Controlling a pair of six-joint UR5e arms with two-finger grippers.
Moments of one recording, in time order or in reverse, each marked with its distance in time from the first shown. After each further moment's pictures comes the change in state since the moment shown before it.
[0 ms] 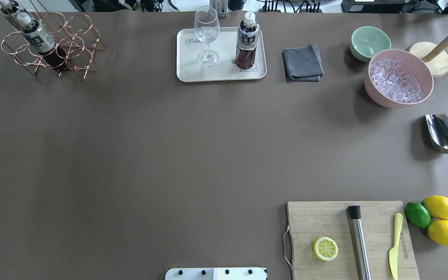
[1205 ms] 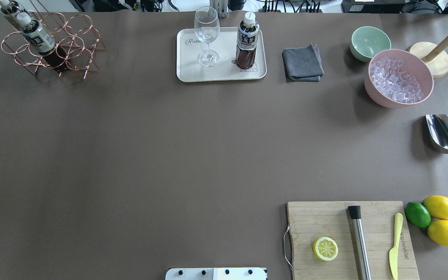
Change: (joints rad) left arm -0.154 0.135 -0.025 0.199 0.027 0.187; right arm 0.000 0.001 0.000 0.002 -0.006 -0.080
